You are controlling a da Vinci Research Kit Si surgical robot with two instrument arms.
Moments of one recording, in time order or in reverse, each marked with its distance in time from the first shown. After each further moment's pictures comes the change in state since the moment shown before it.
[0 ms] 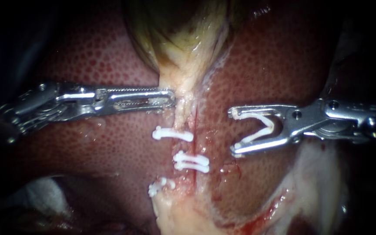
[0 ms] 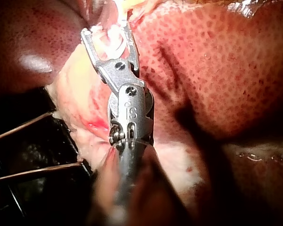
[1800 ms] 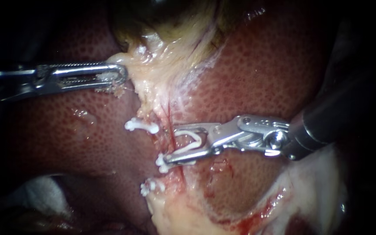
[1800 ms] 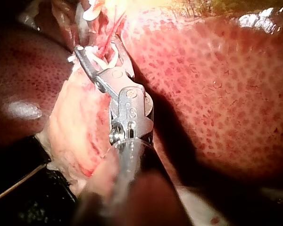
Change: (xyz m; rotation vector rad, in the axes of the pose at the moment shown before) right arm -0.011 0.006 0.016 0.023 -0.091 0.163; left arm 0.007 0.002 -0.012 0.027 0.061 -0.024
